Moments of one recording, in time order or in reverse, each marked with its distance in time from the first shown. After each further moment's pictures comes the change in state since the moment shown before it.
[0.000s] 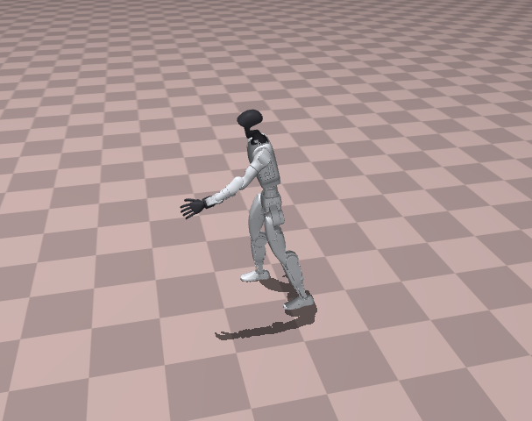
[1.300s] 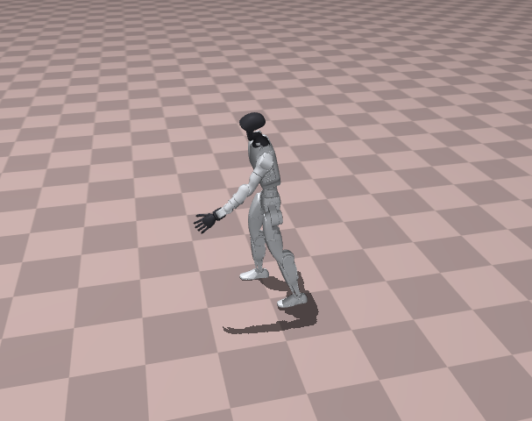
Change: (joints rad) left arm 0.182 -0.095 0.061 0.051 0.053 0.011 -0.062; right arm 0.033 0.015 0.036 0.022 -0.049 -0.008 0.056; waist 0.037 -0.080 0.019; left_leg -0.007 -0.038 0.015 -0.005 0.005 -0.013; right_leg 0.045 0.019 0.040 -0.026 -0.028 0.034
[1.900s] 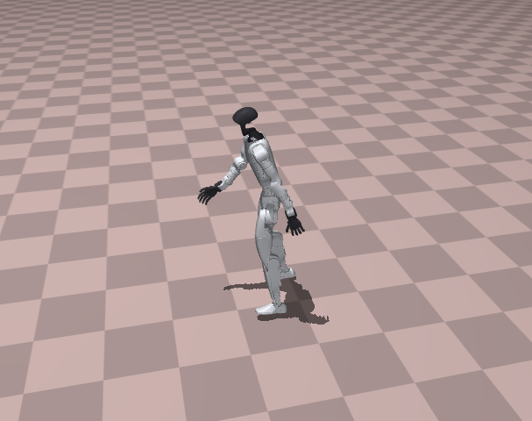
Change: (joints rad) left arm 1.026 -0.170 0.127 0.254 -0.068 0.011 -0.145; right arm -0.719 -0.027 0.076 -0.326 0.185 -0.149 -0.340; waist 0.155 0.084 0.036; left_leg -0.229 0.034 0.131 0.060 0.052 0.066; right_leg 0.188 -0.038 0.144 0.005 -0.119 0.029
